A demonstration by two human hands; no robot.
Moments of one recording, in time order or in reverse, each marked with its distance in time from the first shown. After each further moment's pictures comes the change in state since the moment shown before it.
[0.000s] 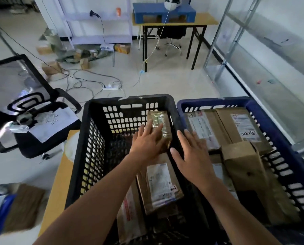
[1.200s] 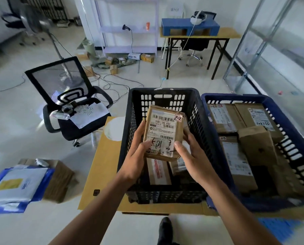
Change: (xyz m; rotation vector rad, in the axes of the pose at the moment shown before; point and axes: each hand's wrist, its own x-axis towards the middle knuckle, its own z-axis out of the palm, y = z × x) left_hand -0.267 -0.035 -0.063 -1.261 0.275 0.066; right_hand -0.139 -0.119 -0.031 0.925 -0.113 -0.172
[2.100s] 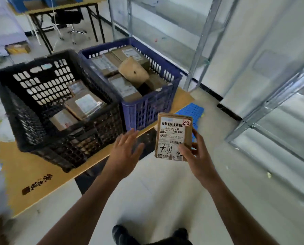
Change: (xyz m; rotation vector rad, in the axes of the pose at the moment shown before) left_hand -0.203 -0.051 0.171 0.857 -0.608 0.113; right_hand -0.410 0.063 -0.035 0.155 0.886 0.323
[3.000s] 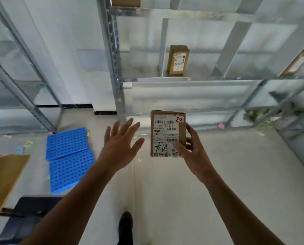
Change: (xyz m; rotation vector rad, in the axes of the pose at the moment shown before) left_hand 0.119 0.463 0.367 0.343 -0.448 0.975; right_hand -0.084 0.063 -0.484 0.038 0.813 0.095
